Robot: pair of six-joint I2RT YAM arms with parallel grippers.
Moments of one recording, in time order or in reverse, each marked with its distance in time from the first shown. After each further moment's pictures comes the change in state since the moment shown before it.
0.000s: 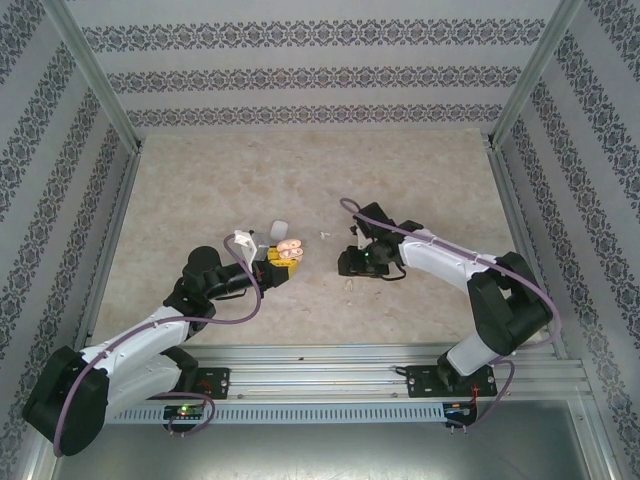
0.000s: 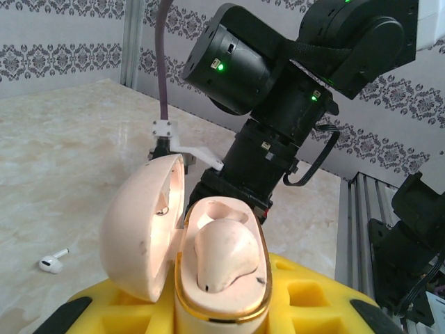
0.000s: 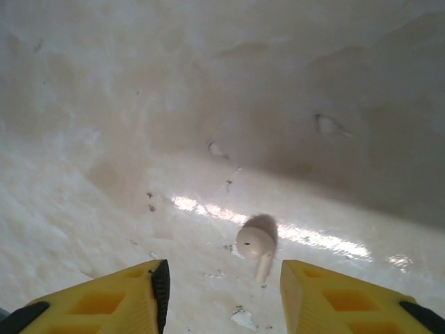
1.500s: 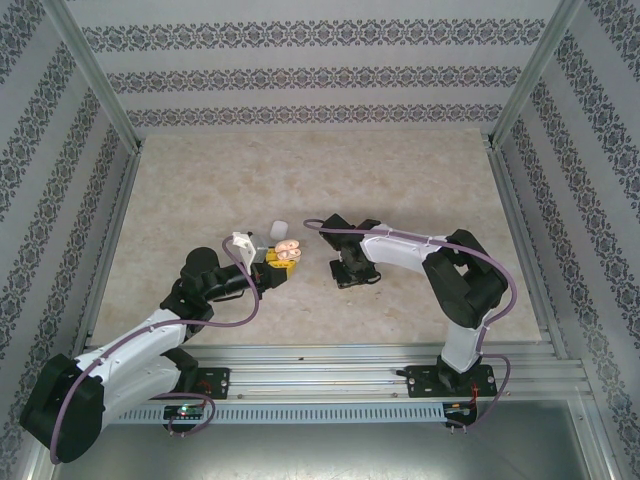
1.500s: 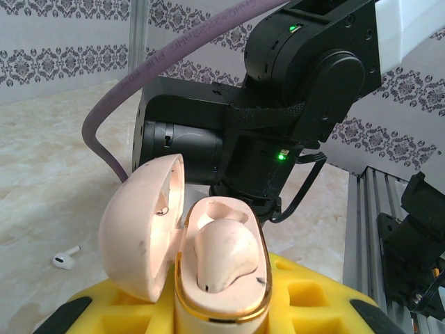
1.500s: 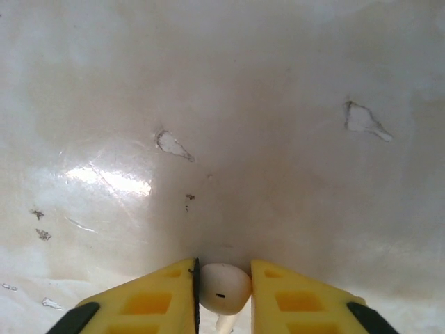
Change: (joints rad) left arm 0.000 -0.045 0.000 -0.060 -0.018 0.042; right arm 0.127 0.244 0.158 -0.170 0.230 -0.052
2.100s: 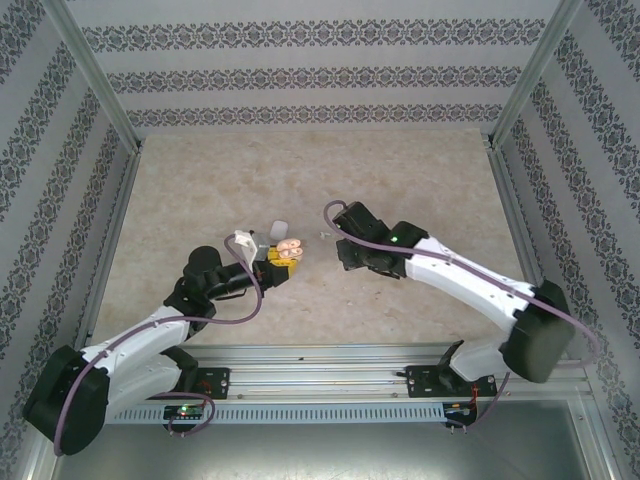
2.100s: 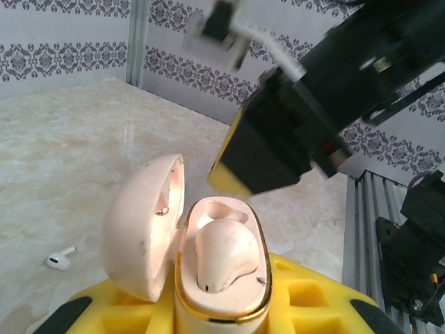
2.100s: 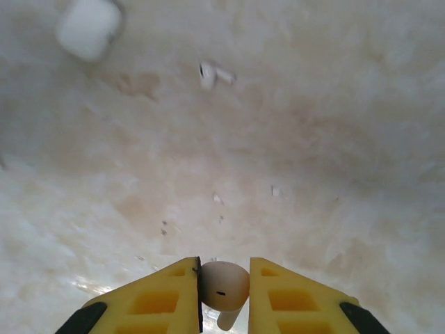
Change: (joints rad) left arm 0.000 0.061 0.000 0.068 0.004 -0.033; right arm 0.098 -0.462 0.000 0.012 0.238 -0.008
